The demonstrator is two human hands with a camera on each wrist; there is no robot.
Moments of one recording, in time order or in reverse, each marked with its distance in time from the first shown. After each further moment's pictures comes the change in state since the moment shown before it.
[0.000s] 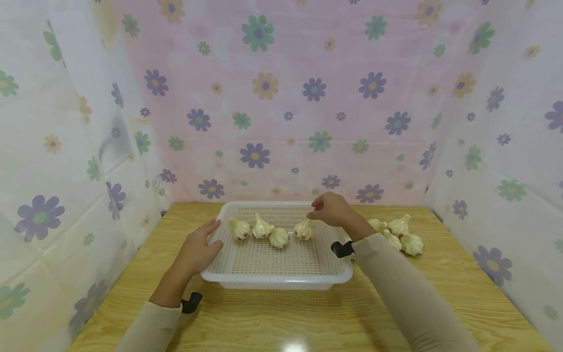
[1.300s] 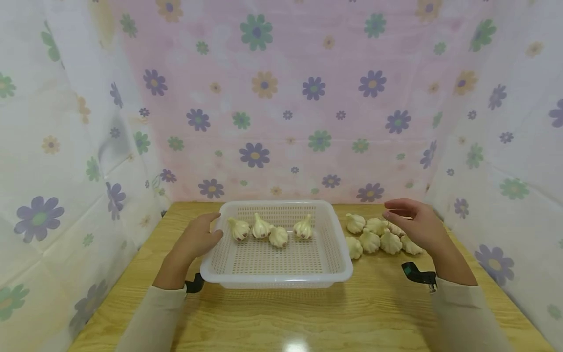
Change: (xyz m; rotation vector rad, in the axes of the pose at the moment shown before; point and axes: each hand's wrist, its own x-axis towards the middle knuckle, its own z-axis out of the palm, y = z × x) left_hand 0.027 0.014 -0.017 0.086 -0.096 -0.007; right_hand -0.129 0.119 -0.065 0.207 0.357 0.001
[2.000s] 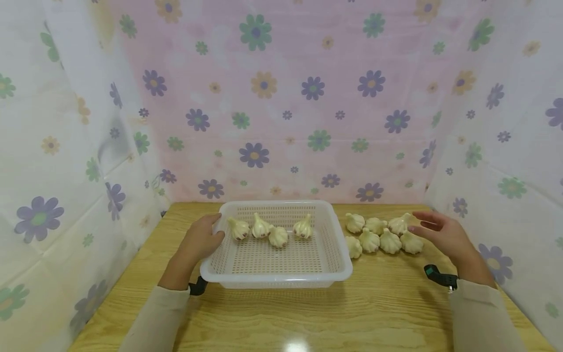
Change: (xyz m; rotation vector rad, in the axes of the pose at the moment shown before) left_hand 0.004 -0.007 0.015 0.065 0.081 0.007; right_hand -0.010 0.097 -0.025 0.089 -0.106 0.201
